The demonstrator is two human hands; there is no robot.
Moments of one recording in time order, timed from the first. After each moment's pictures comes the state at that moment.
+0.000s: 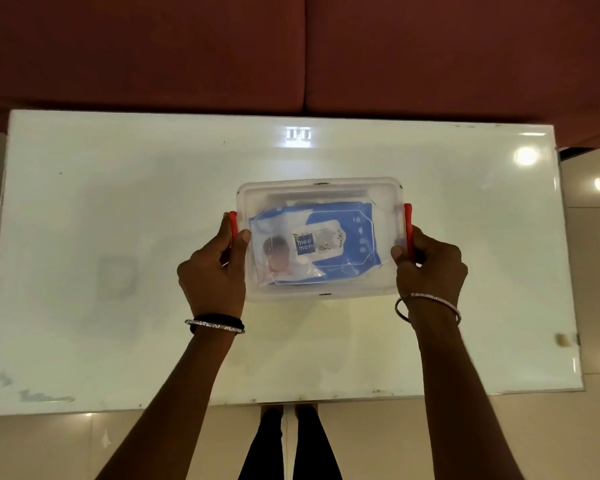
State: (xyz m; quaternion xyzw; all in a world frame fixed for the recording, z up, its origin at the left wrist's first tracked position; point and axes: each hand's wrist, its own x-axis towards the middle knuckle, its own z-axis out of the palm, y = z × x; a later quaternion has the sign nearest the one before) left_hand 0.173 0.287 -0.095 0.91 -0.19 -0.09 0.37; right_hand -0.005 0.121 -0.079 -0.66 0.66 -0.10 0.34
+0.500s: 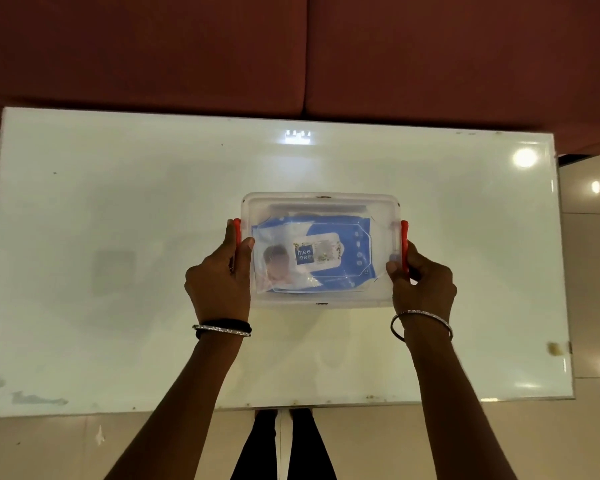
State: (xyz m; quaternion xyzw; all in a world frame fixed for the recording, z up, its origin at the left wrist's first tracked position) left_hand 0.170 0.280 -0.115 0.93 -0.21 -0.08 0.30; right_hand -0.014 0.122 -0.091 -0.62 0.68 -0.09 0.38
